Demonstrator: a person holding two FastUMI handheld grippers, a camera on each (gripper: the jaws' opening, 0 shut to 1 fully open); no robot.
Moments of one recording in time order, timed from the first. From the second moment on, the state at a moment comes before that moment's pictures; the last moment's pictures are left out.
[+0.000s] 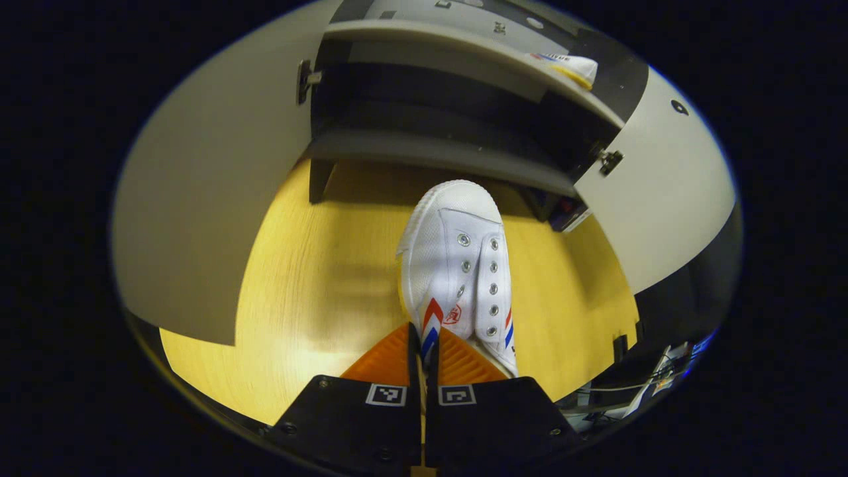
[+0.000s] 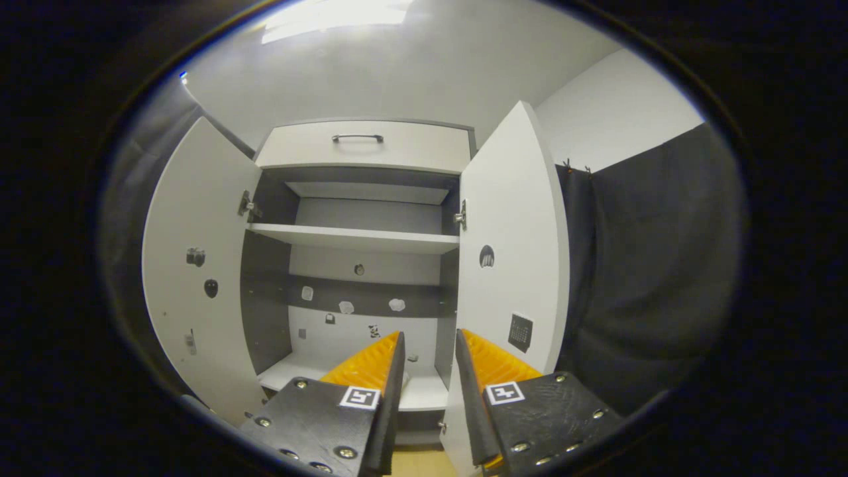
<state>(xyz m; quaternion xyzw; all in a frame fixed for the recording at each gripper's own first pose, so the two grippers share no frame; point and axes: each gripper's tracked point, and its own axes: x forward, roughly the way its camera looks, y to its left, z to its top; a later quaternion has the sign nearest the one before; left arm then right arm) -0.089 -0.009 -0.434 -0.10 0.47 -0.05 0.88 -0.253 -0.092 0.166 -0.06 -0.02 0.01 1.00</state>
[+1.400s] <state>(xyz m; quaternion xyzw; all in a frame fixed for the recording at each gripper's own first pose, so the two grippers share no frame) 0.226 -0.036 -0.191 -0.12 0.22 -0.07 0.97 -0.282 -0.117 0.161 -0.05 -0.04 -0.02 1.00</state>
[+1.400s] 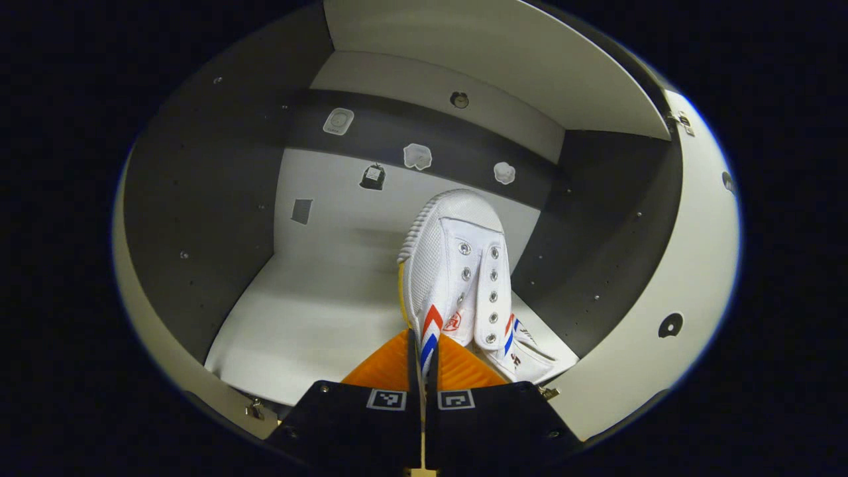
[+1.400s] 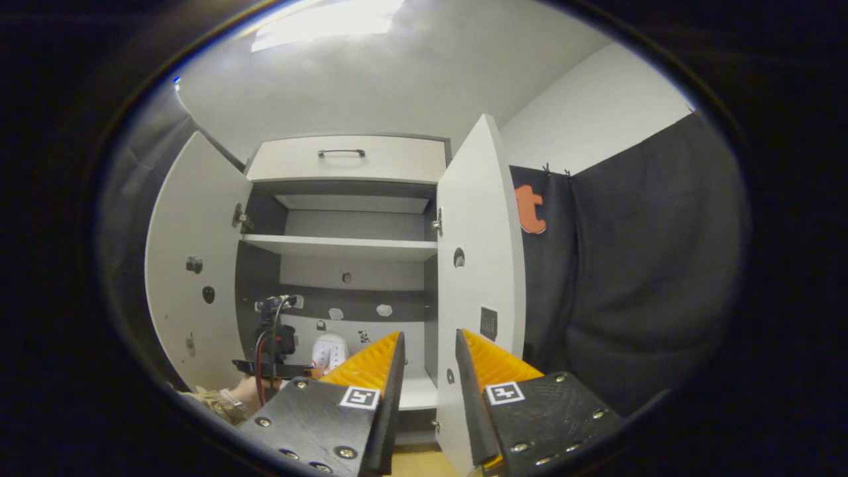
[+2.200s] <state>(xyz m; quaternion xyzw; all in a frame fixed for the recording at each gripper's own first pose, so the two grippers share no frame) 0.262 -0.026 -0.248 -0.06 0.29 -0.04 0.95 -0.275 -0.123 0.152 -0.06 -0.03 -0.01 1.00</state>
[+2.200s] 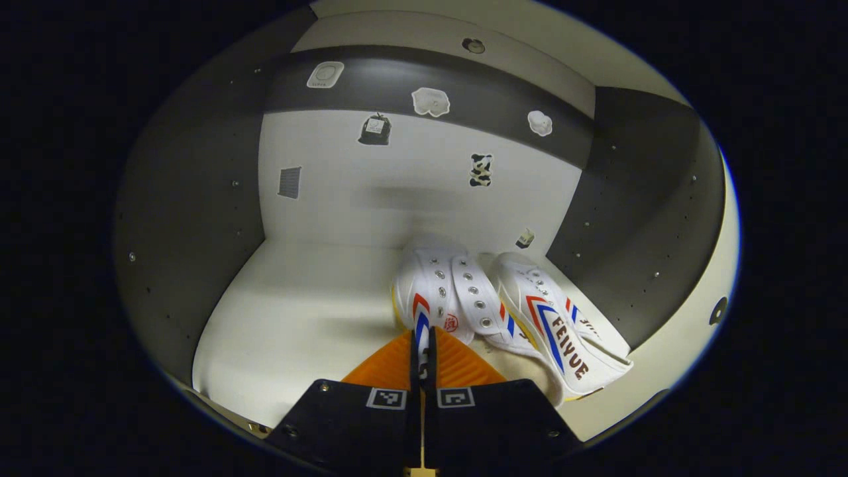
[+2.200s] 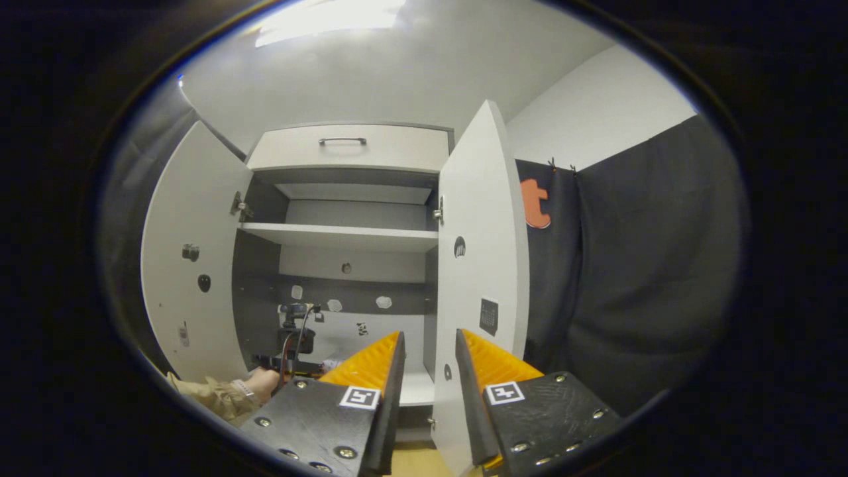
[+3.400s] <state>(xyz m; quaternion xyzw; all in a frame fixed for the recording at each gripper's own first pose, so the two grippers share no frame) 0.166 -0.078 -0.058 0.01 0.07 -0.08 0.99 -0.298 -0.231 0.175 -0.04 -0.04 -0.07 1.00</state>
